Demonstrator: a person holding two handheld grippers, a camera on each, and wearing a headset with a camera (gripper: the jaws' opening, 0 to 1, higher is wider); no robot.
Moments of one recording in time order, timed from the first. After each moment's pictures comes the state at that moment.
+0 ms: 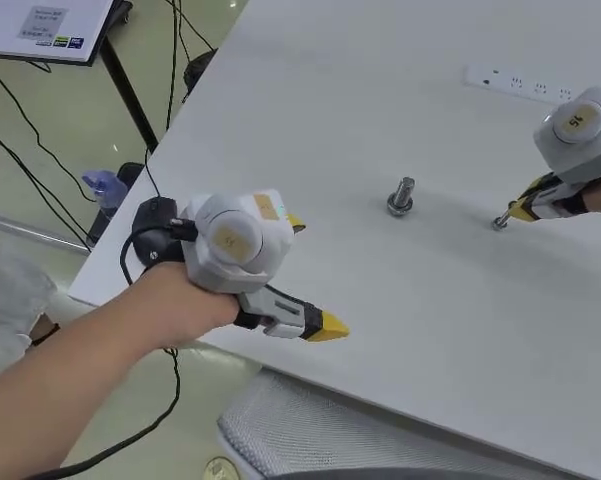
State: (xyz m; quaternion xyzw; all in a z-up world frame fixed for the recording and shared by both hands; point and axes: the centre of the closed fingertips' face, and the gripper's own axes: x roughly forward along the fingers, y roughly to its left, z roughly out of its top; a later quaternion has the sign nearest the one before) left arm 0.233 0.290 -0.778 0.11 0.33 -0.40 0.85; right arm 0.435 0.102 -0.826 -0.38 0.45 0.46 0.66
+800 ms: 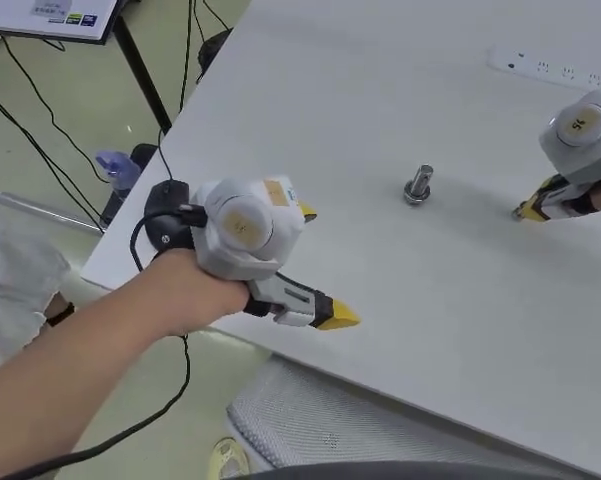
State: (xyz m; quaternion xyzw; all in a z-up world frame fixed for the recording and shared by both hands) left arm 0.231 0.294 -0.783 0.10 0.34 -0.40 0.85; right arm 0.427 0.102 -0.849 -0.40 0.46 0.47 0.64
